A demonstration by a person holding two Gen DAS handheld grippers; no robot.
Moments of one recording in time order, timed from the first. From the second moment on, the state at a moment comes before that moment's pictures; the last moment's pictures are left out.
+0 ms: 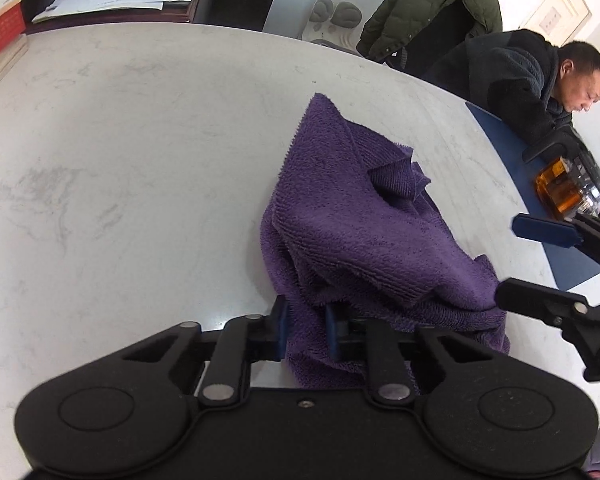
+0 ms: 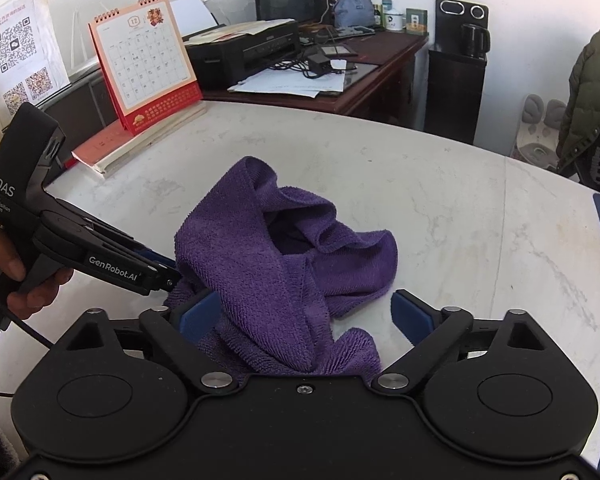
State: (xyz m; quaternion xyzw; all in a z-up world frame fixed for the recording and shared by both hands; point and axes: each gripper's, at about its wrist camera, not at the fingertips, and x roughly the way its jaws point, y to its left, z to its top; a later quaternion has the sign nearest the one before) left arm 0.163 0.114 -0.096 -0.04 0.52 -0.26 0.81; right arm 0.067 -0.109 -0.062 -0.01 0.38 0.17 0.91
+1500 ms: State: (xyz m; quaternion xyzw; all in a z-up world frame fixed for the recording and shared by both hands) left arm 0.131 0.171 -0.071 -0.04 0.47 -0.18 0.87; right arm 0.066 -0.205 0.008 0.51 0.17 0.48 0.70
